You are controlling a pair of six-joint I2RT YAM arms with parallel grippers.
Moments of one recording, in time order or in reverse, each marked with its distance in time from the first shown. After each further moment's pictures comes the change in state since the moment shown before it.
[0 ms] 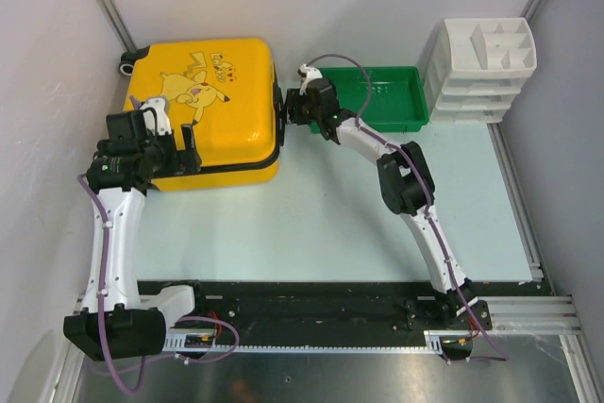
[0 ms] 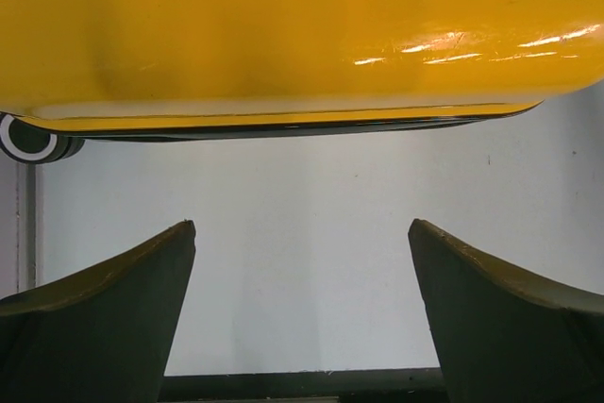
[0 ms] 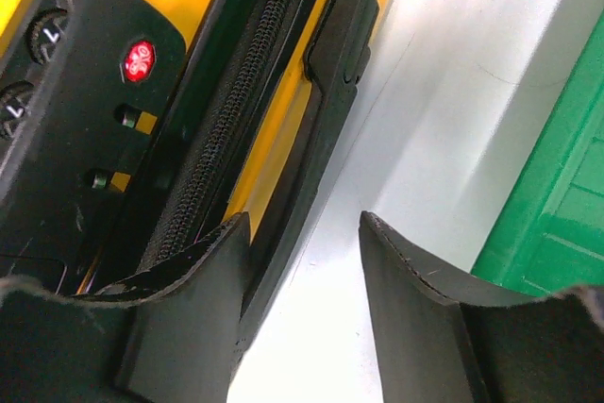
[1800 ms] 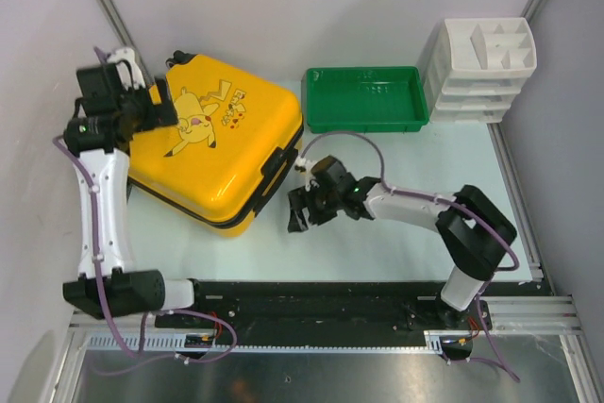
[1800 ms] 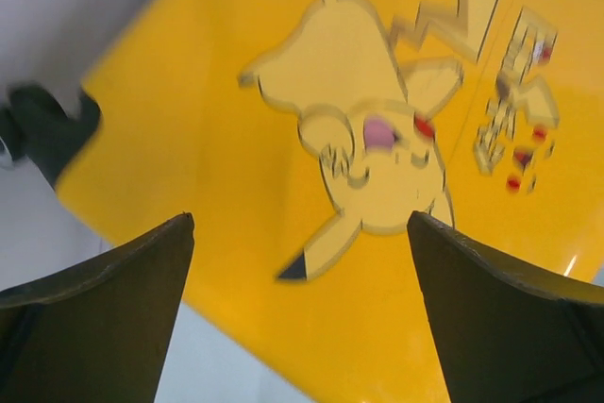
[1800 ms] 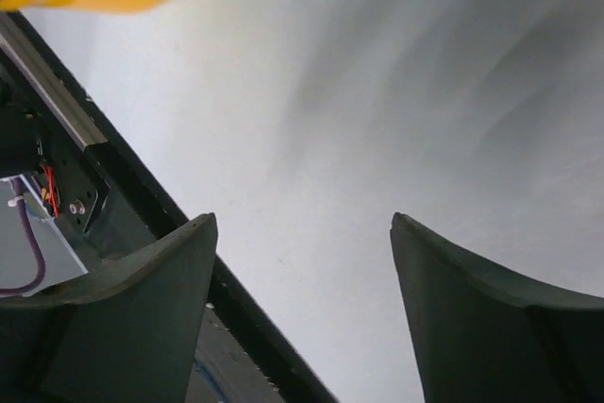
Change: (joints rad) left arm 0.038 0.178 0.318 -0.007 -0.097 -0.020; right arm 0.331 -0.772 -1.082 -0.166 -0.148 0.082
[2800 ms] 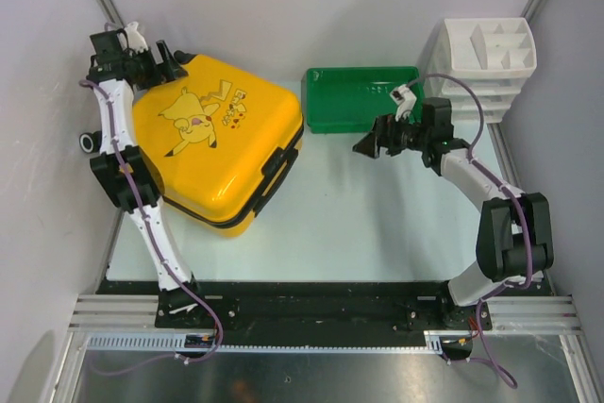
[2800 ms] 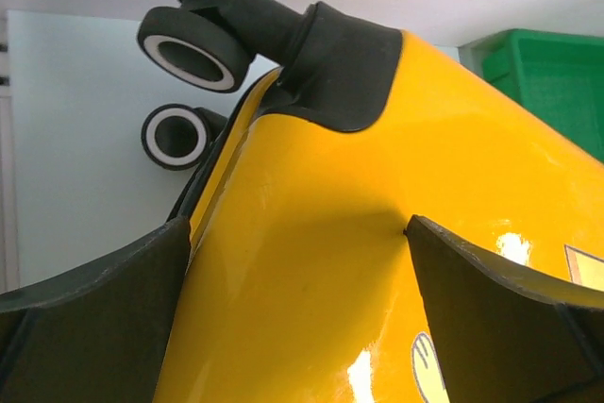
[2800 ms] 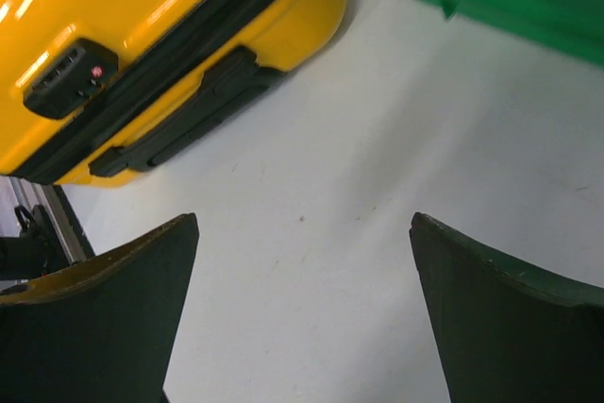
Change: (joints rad) left arm 0.155 1.023 0.832 0.163 0.518 -0.043; right arm -0.708 -0.169 0.028 0.123 -0.414 -0.276
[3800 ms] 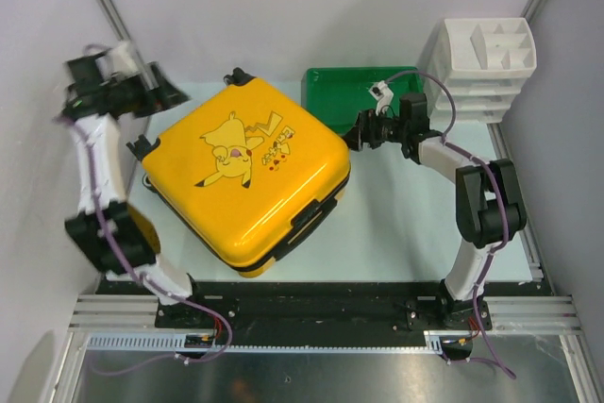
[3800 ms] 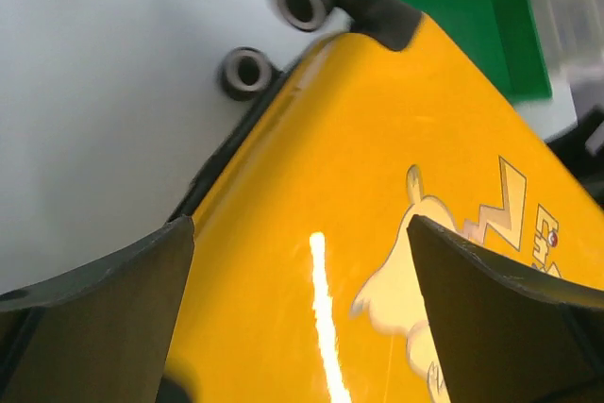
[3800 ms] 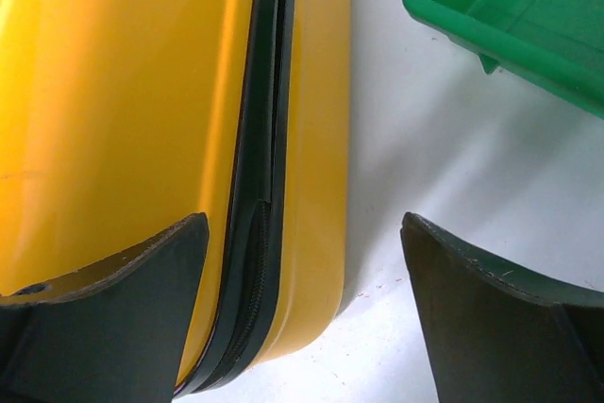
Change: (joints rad) left arm -0.036 -0.569 -0.639 0.036 0.166 0.025; right arm 0.041 0.261 0.138 0.204 -0.092 0.060
